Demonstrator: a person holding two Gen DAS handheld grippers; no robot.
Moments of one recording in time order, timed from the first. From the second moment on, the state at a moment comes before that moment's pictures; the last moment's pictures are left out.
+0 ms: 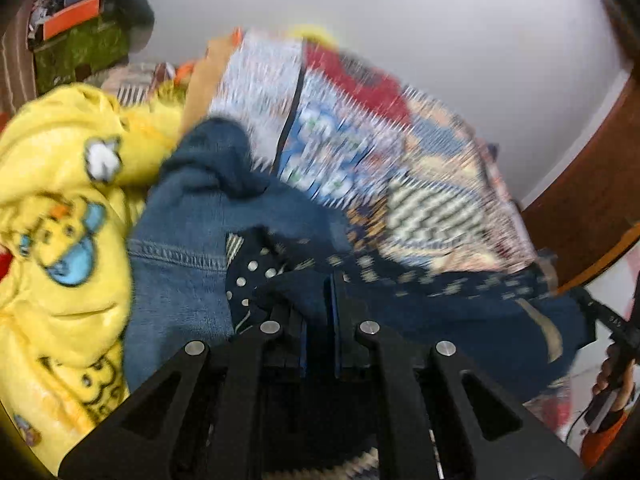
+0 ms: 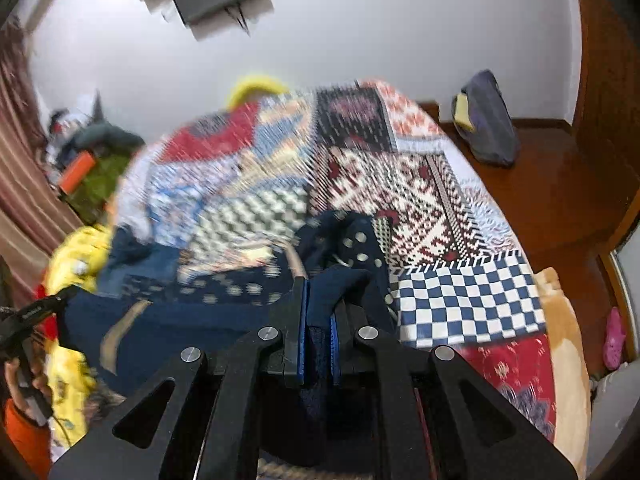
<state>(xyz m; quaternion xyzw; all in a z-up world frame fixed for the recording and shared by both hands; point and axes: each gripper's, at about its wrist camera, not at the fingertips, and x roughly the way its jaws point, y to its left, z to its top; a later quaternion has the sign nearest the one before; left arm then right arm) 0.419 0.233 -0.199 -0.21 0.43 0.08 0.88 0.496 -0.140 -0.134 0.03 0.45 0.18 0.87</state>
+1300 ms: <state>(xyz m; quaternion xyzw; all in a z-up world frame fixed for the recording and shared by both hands) 0.436 0.124 -0.211 0.03 0.42 0.06 0.90 0.448 -0.034 -0.163 -0.10 0.47 0.31 0.82</state>
